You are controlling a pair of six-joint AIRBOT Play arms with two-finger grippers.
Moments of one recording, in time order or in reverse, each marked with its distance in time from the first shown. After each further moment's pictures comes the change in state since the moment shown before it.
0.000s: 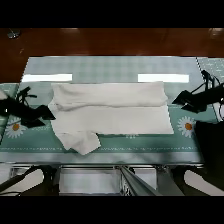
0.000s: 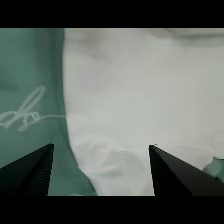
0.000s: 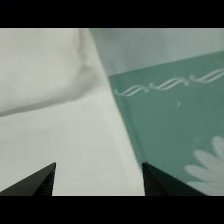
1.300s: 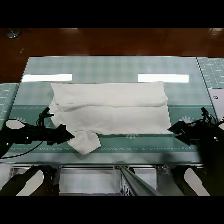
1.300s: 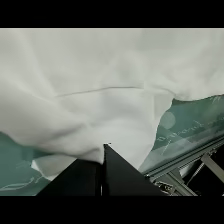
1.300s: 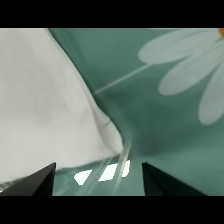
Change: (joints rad) left arm -0.172 0.188 -0.389 -0.348 0.084 0.149; right arm -0.168 0.239 -0.448 0.051 -0.016 -0.006
